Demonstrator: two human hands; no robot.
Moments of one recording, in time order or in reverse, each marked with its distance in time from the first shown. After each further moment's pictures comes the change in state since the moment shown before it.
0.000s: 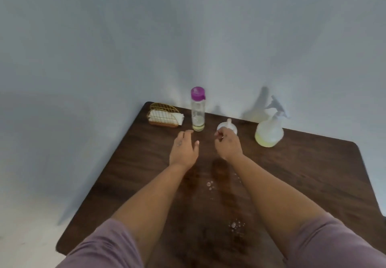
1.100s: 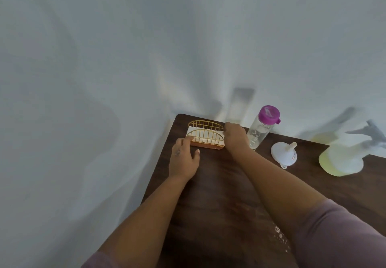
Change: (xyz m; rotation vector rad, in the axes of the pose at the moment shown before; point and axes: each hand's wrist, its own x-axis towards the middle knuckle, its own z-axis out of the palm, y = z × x) left_hand 0.116 -0.172 -0.069 -0.026 0.024 -0.044; right_hand 0.147 -0.112 0.149 -0.519 -0.024 0.042
